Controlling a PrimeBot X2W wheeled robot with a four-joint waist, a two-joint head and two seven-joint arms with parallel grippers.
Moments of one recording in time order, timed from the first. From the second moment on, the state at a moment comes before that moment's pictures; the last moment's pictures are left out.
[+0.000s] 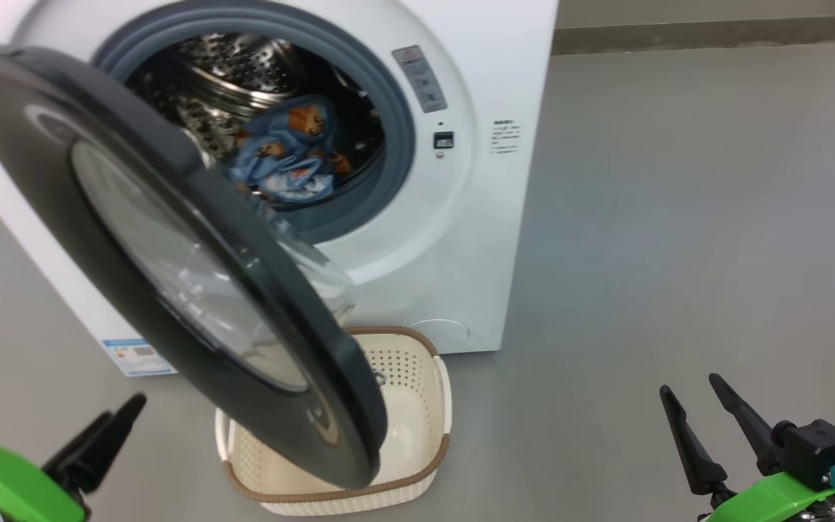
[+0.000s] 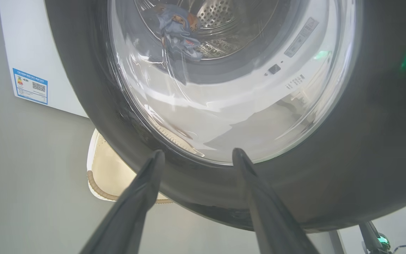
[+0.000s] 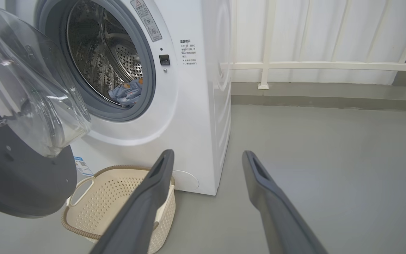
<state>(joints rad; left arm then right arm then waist) -0.10 0.57 -0.21 0.09 -1.34 -0.13 0.28 -0.02 -0.27 0.11 0.23 0.34 0.13 -0.25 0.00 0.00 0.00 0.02</state>
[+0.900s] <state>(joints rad) 0.06 0.47 -0.22 0.25 -0.97 -0.13 -0.25 0.00 -0.29 0.09 0.22 0.34 0.13 -0.25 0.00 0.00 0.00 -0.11</state>
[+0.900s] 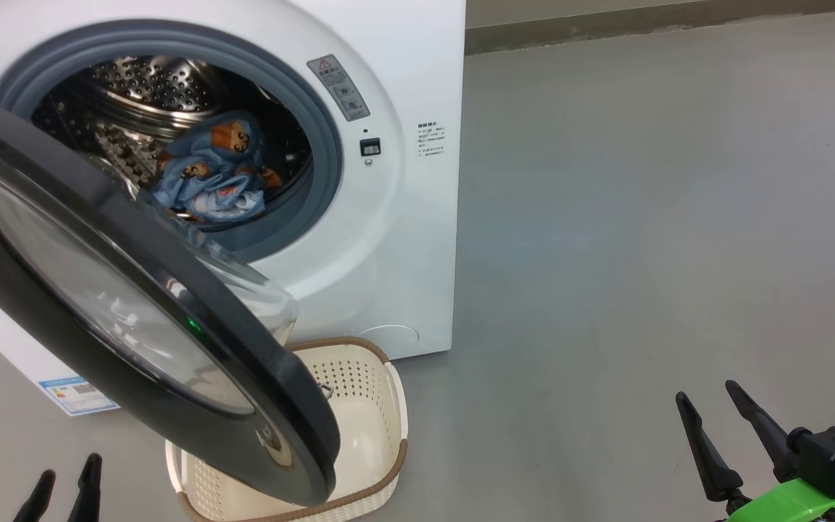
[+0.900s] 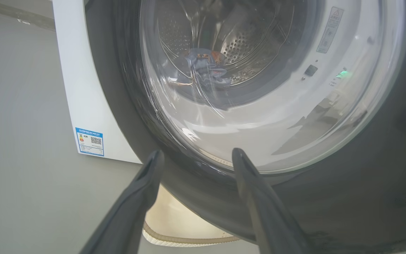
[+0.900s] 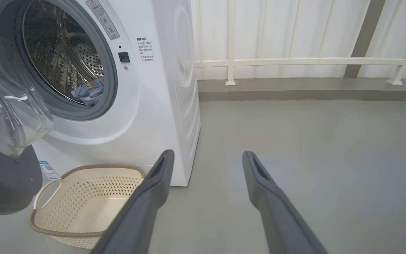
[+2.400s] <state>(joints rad) 0.16 0.19 0.02 0.16 -0.44 -0.13 -0.26 0.00 -0.28 0.08 0.23 0.34 0.13 -0.25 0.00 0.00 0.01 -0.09</state>
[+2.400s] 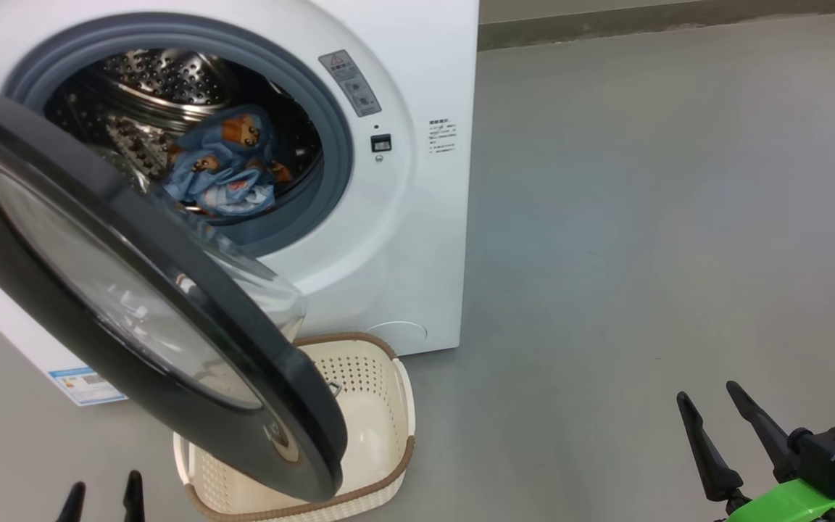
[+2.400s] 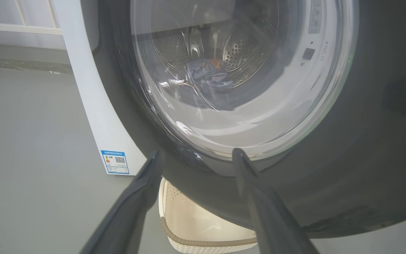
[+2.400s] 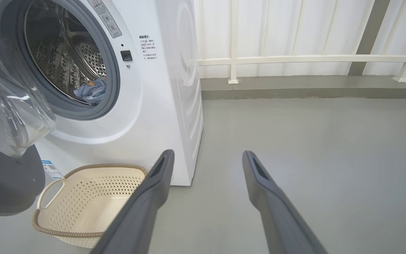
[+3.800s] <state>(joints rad) 0.14 0.14 -0.03 0.13 -0.42 -0.13 -0.26 -0.30 -0.13 0.63 -0.16 0.44 0.13 -0.26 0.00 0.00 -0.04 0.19</state>
